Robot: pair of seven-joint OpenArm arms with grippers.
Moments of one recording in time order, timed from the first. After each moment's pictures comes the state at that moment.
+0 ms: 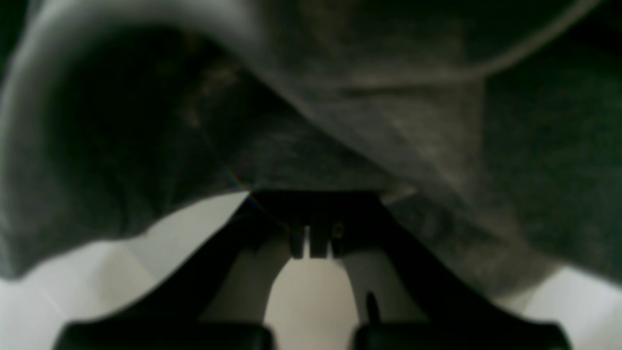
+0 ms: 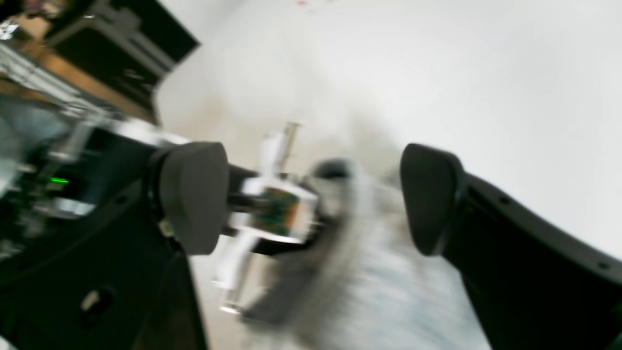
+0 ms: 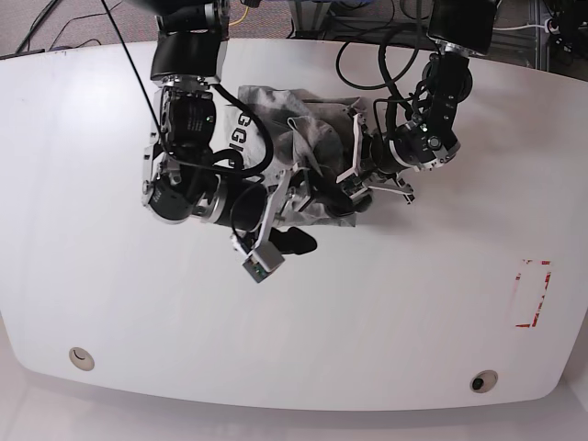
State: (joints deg) left arm 2.3 -9.7 12.1 92.5 1.0 -41.7 45.5; right arm 9.3 -1.9 2.3 101.7 51.2 35.4 -76.1
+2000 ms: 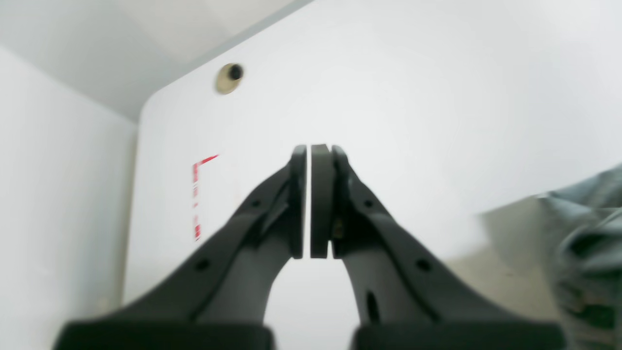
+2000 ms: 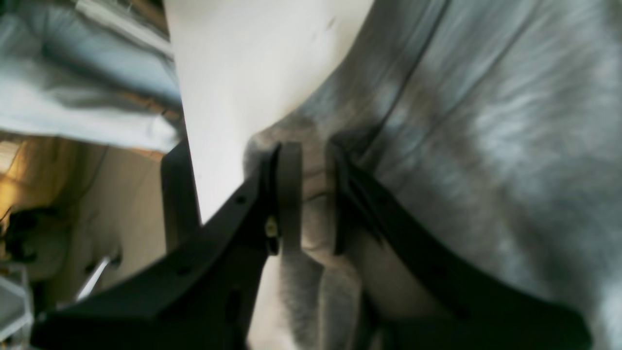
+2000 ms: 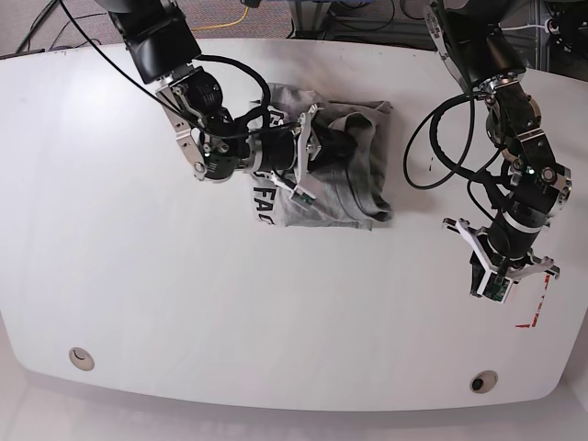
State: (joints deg) left arm -10.6 -5.7 -20.4 109.3 2.5 -42.1 48.5; right arm 7.9 11.1 -27.9 80.1 49.6 38.5 -51.3
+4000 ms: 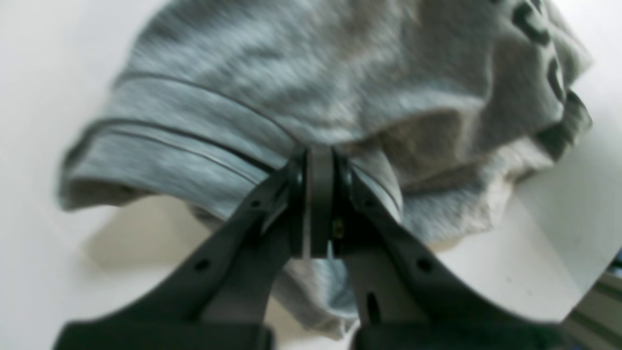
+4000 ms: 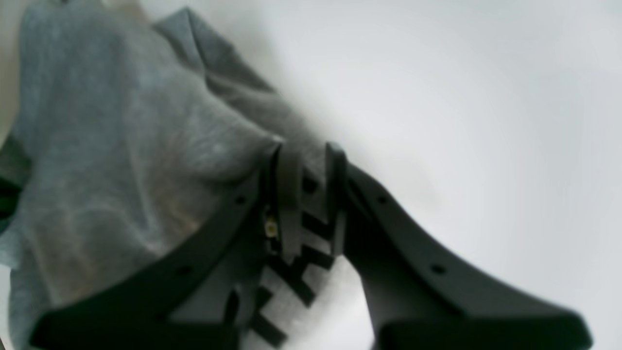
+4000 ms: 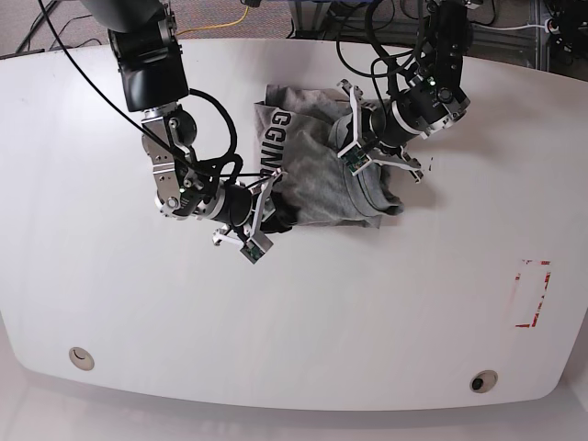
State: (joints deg) left arm 14.1 -4.2 6.9 111.7 2.1 -42.0 48.4; right arm 13.7 10.3 -12.7 71.9 22.7 40.1 -36.6
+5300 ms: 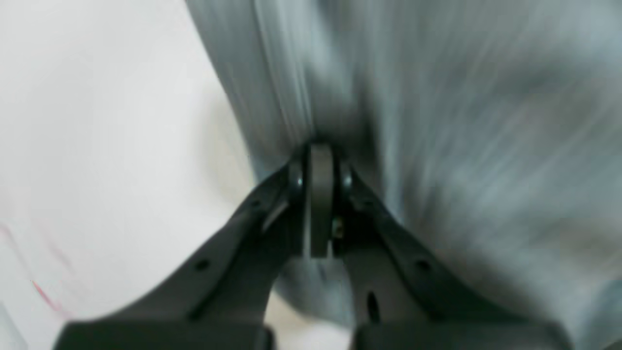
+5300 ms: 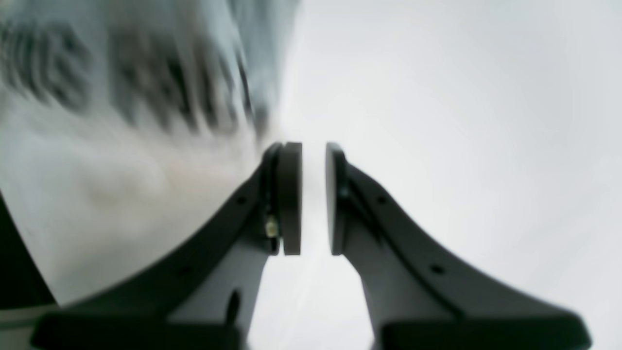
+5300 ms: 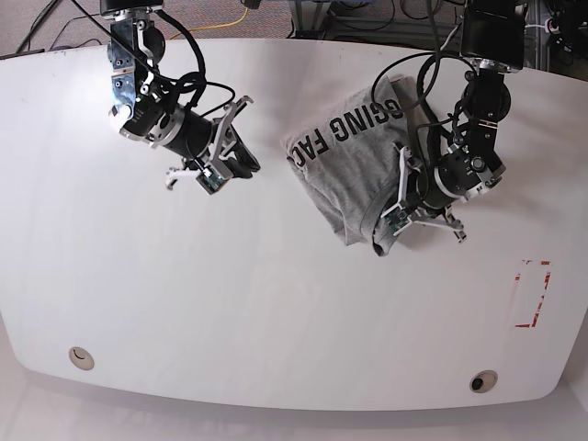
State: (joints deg) left arm -3.0 -15.1 6.9 100.9 2.0 -42.0 48.3; right arm -11.3 14.1 -0.3 108.3 22.4 40.6 -45.1
